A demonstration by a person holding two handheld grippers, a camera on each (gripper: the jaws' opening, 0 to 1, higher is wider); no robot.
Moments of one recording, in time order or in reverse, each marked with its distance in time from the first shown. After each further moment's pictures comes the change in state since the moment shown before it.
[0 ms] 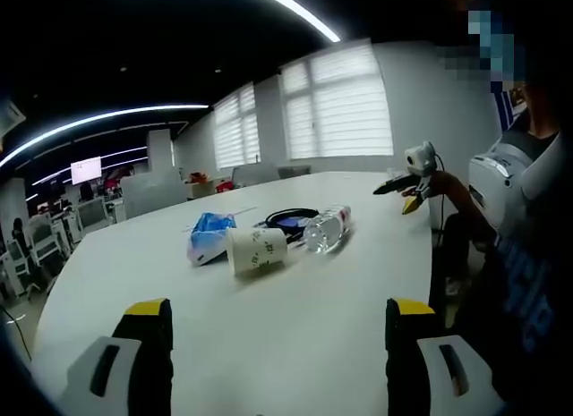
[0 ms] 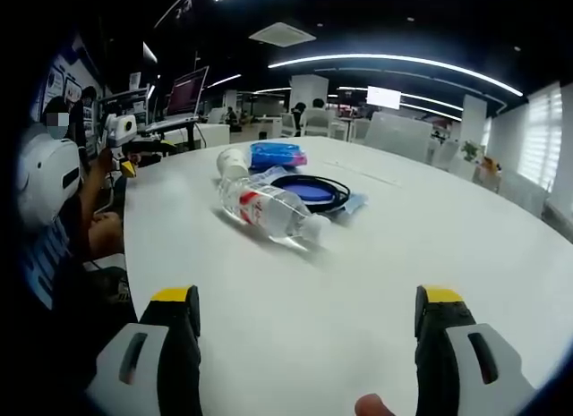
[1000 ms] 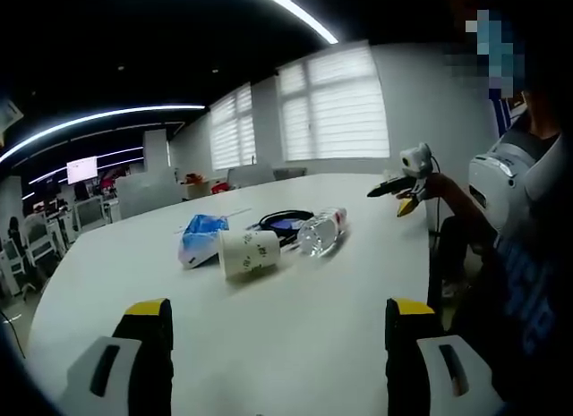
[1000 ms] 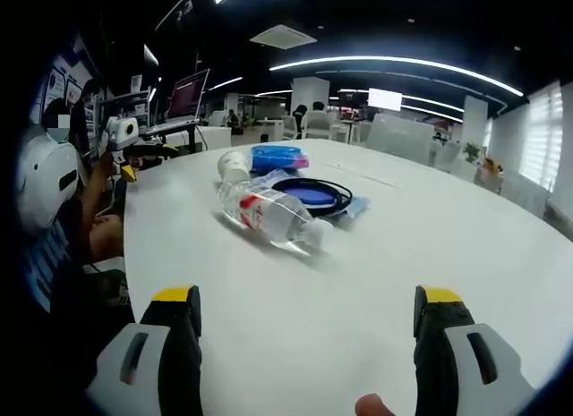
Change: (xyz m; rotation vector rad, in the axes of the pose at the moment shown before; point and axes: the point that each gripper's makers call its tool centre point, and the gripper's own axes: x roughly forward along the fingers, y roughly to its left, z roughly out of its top) left arm 0.010 -0.007 0.002 -0.007 -0.009 -0.025; right arm 0.006 0.000 0.004 0.005 -0.017 0.008
